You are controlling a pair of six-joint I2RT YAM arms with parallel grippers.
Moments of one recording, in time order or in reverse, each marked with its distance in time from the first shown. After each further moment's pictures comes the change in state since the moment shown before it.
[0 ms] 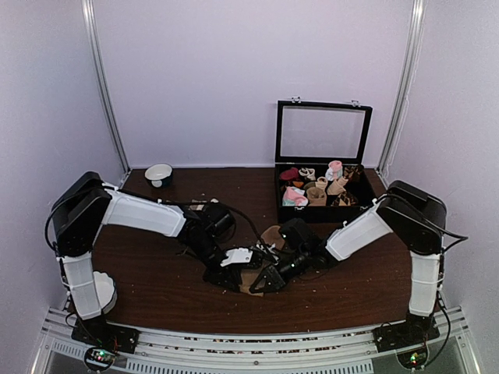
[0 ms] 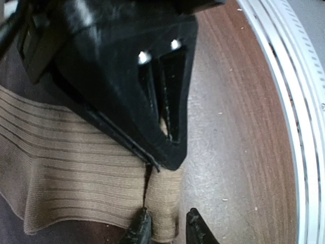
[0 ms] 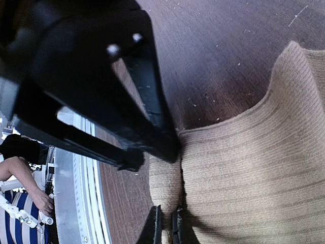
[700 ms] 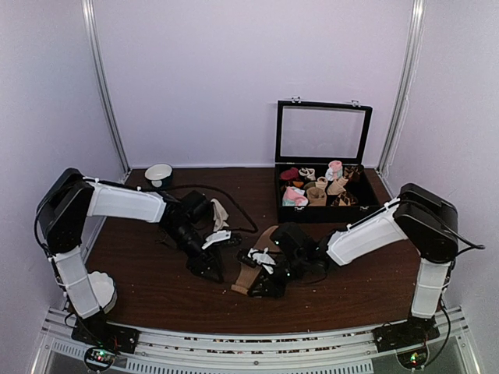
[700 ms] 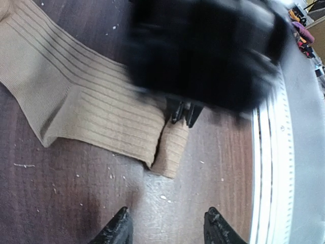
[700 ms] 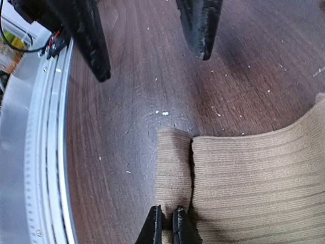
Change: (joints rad) left arm 0.166 -0.079 -0.031 -0.144 0.163 -0.145; right arm 0.121 -0.104 0.011 -0.131 0.280 -0.293
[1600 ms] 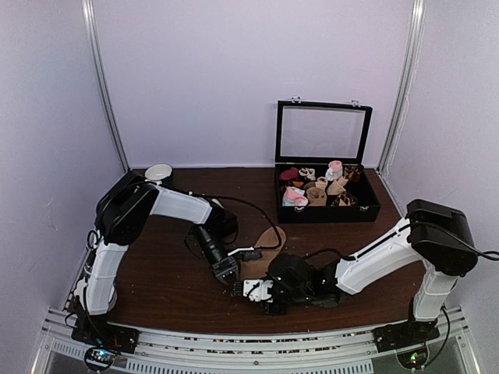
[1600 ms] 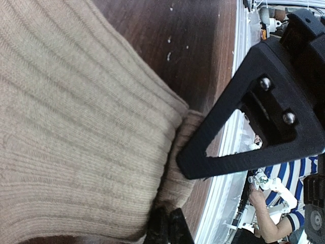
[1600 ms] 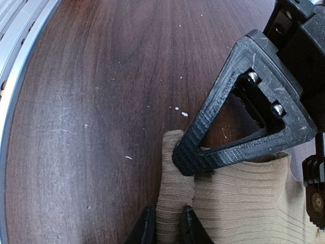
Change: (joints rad) left arm -0.060 0.465 0.411 -0.414 0.200 -0.159; right arm 0.229 -0.087 -0.162 0.212 0.538 -0.472
